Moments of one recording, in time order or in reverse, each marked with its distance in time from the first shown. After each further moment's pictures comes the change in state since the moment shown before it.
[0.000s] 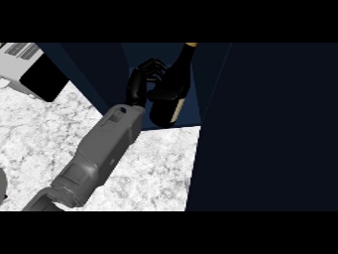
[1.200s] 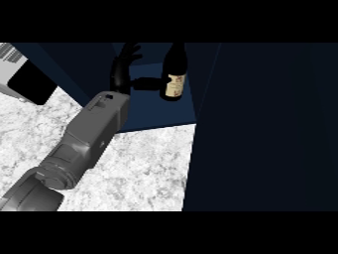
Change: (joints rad) left arm -0.156 0.066 0.061 0.267 -0.029 0.099 -0.118; right arm 0.058 0.006 -0.012 0.012 -0.026 0.080 -0.104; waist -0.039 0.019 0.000
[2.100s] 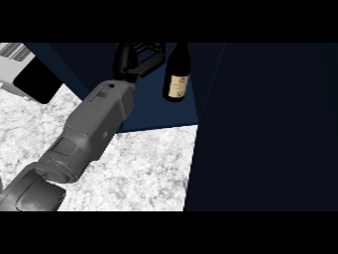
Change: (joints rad) left arm -0.055 -0.006 0.095 -0.055 0.076 -0.230 -0.085; right arm 0.037 -0.007 -0.005 -0.005 -0.008 0.027 -0.023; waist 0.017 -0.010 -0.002
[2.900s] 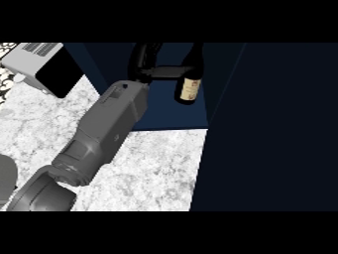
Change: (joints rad) left arm -0.001 -0.058 0.007 -0.076 0.011 -0.117 0.041; right arm 0.062 -0.014 -0.047 -0.016 -0.004 -0.017 0.015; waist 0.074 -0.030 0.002
